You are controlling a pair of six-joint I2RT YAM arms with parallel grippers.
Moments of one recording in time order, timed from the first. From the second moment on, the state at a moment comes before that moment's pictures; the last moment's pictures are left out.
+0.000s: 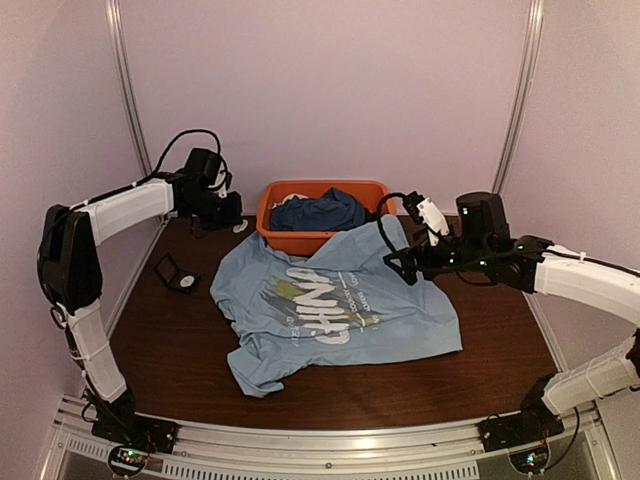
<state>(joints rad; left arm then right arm) -0.32 1.90 1.62 -0.56 0.07 -0.44 0.63 1.26 0.95 -0.18 -0.07 -0.05</state>
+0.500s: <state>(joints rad) -0.78 1.78 1.42 -0.27 0.29 -0.48 0.64 1.15 0.75 0.10 -0.35 -0.16</state>
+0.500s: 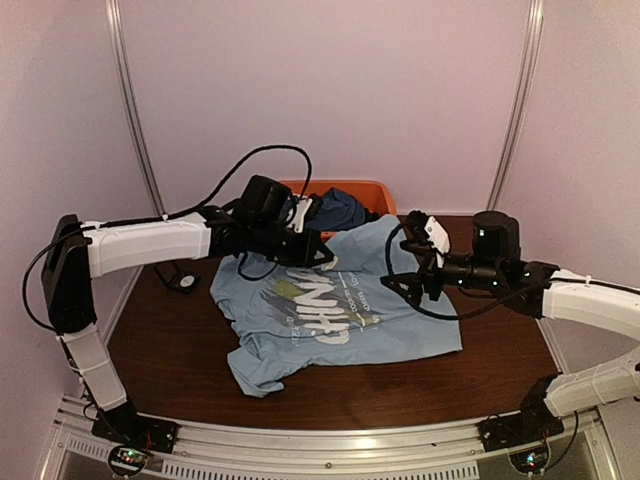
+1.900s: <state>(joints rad) -1.00 1.76 1.42 -0.12 0.61 -0.35 0.67 1.16 0.77 -0.07 -0.57 -0.75</state>
